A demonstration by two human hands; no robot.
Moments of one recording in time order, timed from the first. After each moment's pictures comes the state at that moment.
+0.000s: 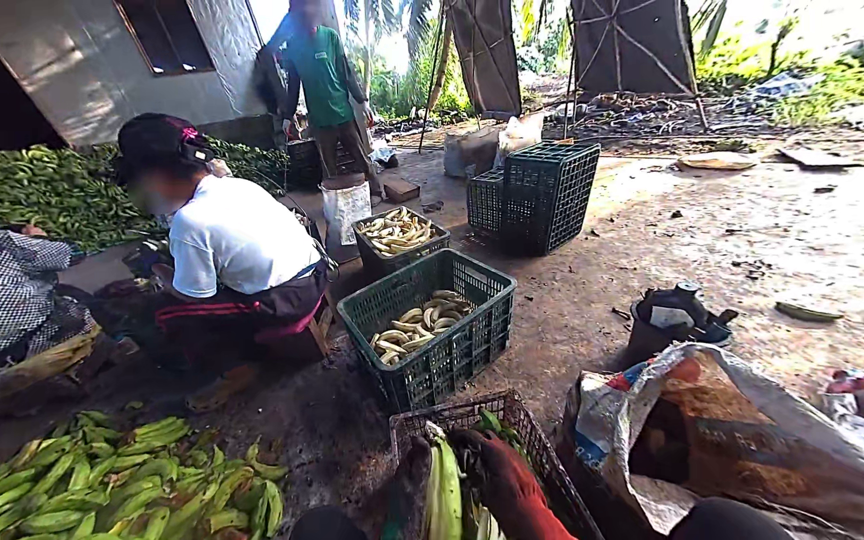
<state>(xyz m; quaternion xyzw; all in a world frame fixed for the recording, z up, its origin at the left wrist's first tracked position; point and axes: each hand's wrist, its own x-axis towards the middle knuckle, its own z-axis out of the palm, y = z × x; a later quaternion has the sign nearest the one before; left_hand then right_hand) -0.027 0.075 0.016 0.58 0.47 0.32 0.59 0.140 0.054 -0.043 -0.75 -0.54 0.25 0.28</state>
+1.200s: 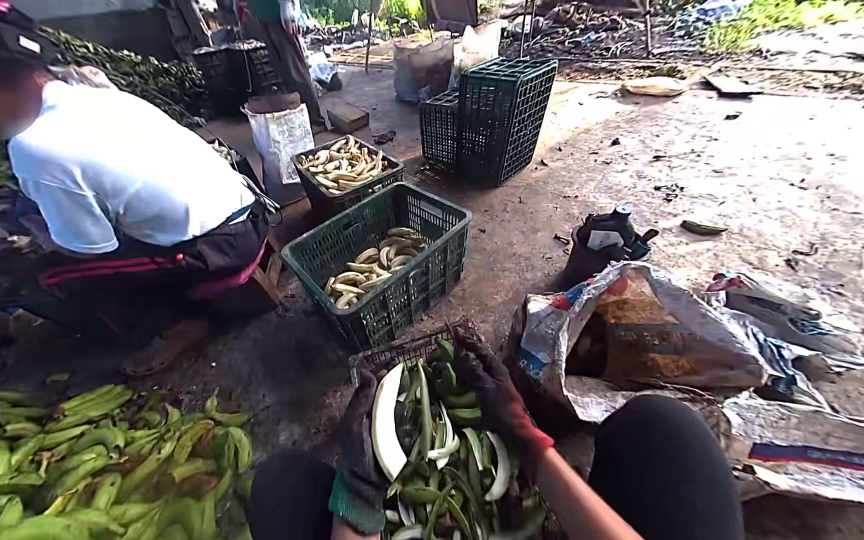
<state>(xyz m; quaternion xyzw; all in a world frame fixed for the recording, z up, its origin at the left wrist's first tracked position) -0.015 0.116 -0.035 0.35 0.32 0.44 0.77 0.162 0.045 -0.056 -0.61 -0.29 0.31 0.67</state>
